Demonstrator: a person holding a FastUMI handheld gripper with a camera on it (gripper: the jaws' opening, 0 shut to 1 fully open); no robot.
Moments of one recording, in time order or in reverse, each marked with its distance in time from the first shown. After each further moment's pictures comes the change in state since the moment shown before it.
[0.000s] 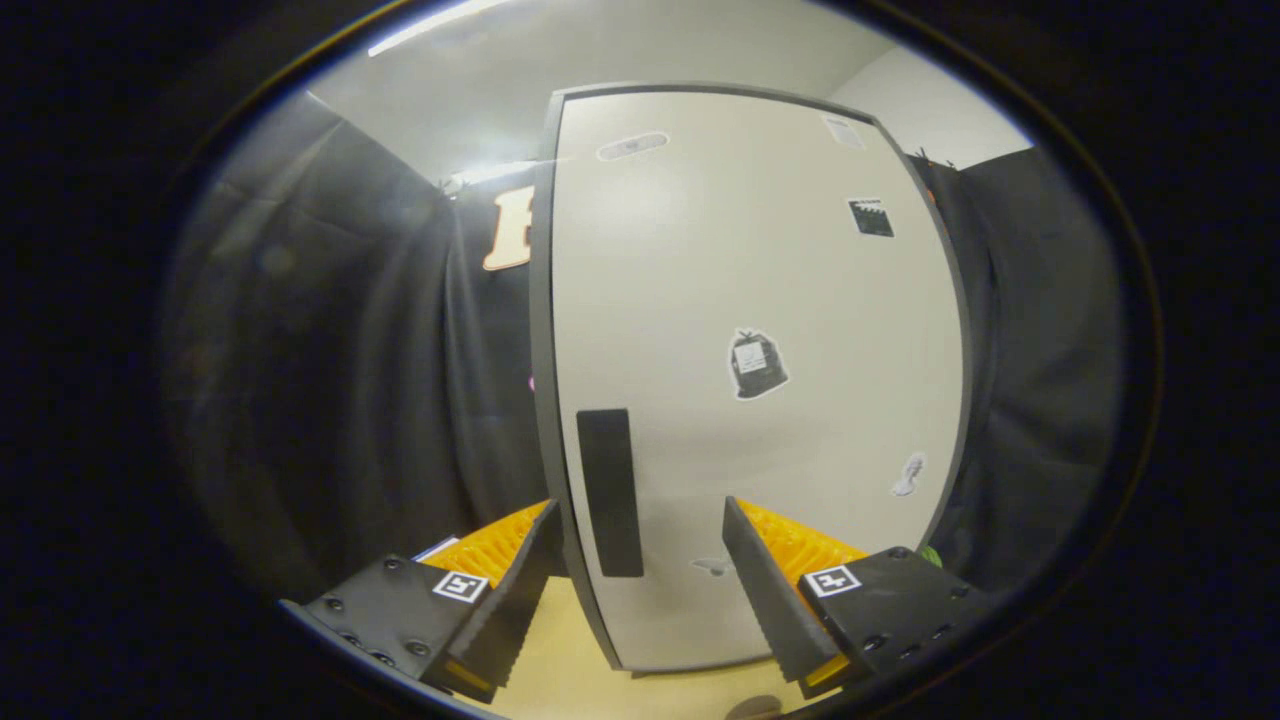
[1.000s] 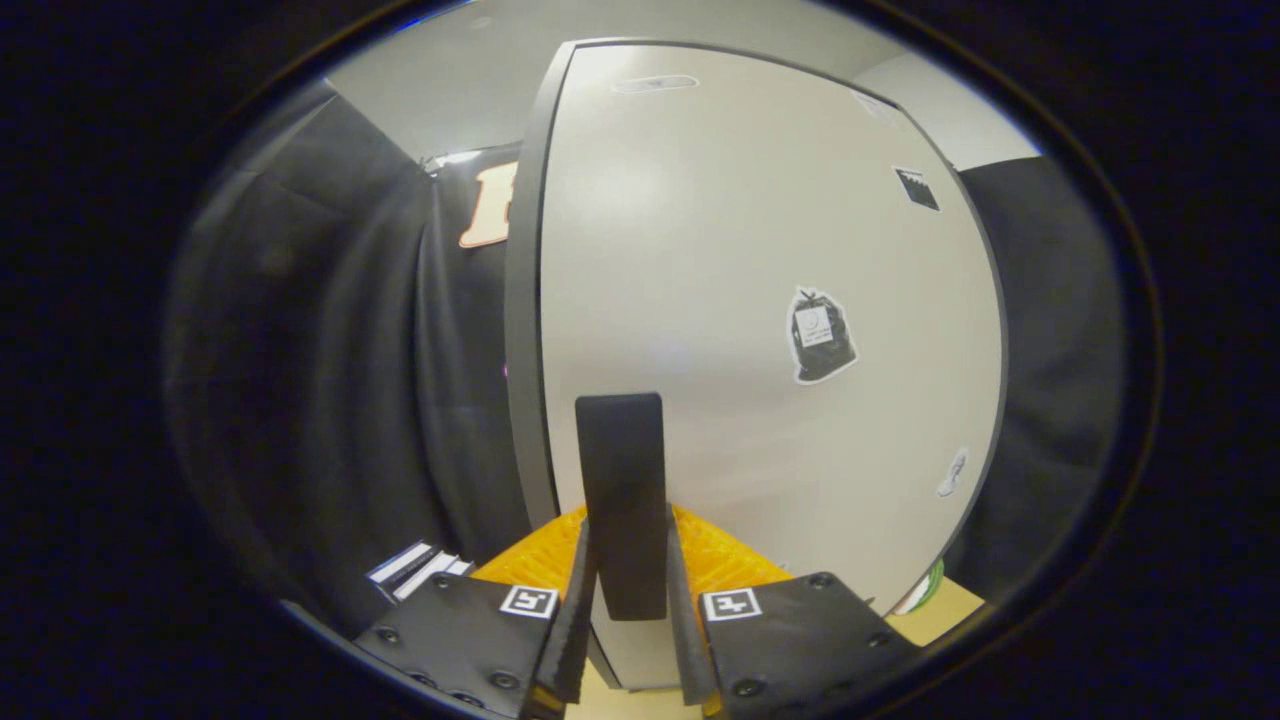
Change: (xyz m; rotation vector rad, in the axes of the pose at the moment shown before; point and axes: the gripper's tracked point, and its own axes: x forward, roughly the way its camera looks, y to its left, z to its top) arm 0.050 0.011 -0.015 -0.030 0.017 -0.054
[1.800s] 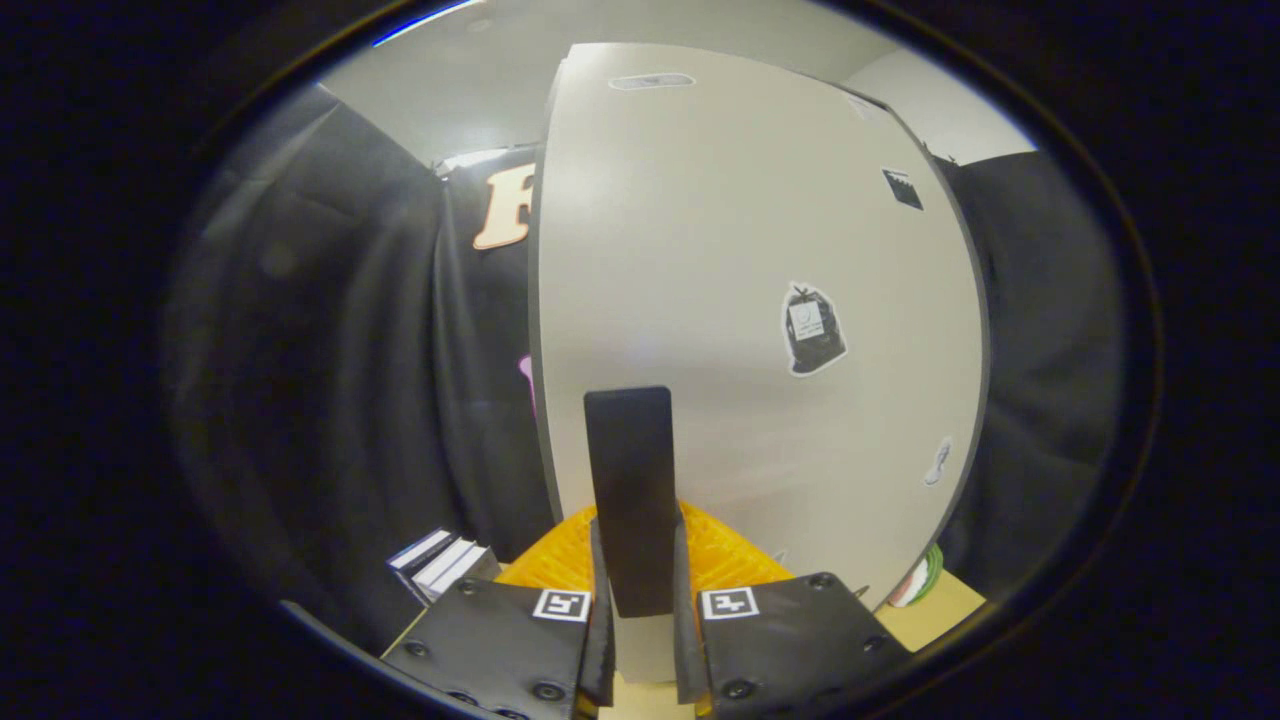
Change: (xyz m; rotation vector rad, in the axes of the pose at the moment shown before) arm -0.041 -0.010 -0.004 0.010 0.021 0.042
